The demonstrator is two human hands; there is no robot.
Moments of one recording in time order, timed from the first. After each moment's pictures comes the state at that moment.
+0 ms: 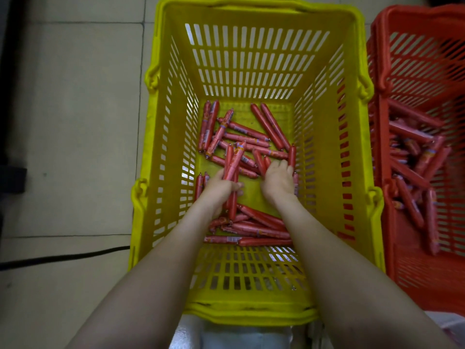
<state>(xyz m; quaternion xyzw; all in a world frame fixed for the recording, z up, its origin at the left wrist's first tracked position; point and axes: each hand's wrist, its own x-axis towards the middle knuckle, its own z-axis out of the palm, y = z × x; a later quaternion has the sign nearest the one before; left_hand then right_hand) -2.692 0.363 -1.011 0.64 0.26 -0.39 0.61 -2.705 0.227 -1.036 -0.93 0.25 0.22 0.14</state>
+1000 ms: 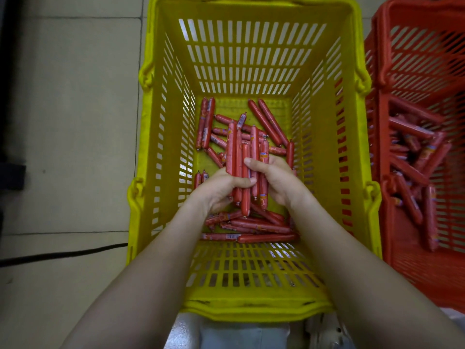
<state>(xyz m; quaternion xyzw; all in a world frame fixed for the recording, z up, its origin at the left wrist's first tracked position) -2.689 0.360 -0.989 0.55 0.19 -0.47 0.66 -2.710 0.229 -0.985 -0.49 0.31 0.19 0.79</state>
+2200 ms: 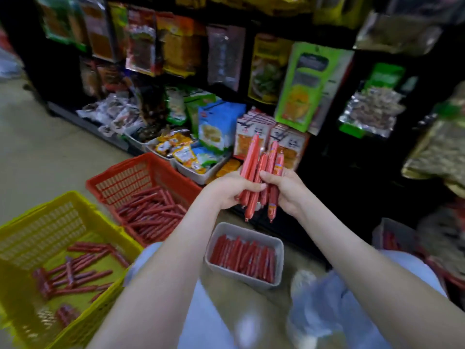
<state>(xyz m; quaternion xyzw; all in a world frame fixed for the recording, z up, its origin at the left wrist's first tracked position) -3.088 0.155 -0.540 0.52 -0.40 -0.62 0.44 -3.225 0.123 -0.526 -0.47 0.40 -0.38 0.69</state>
